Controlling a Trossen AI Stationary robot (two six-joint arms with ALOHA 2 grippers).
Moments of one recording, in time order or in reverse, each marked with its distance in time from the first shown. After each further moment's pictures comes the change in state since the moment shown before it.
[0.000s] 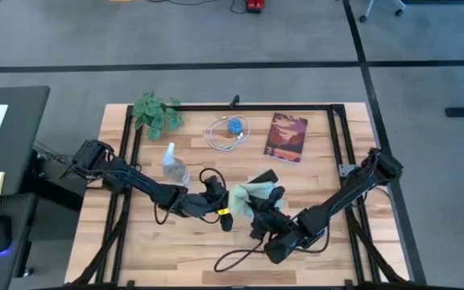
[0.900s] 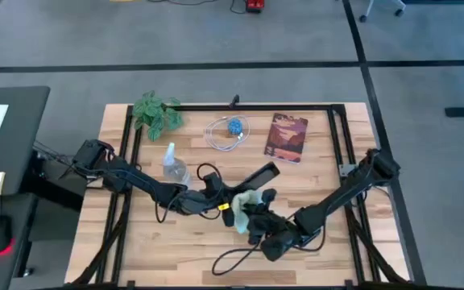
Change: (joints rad) left arm 0.010 0.000 0.002 0.090 -0.030 0.011; right arm -0.036 0.017 -0.001 0.113 -0.160 0.009
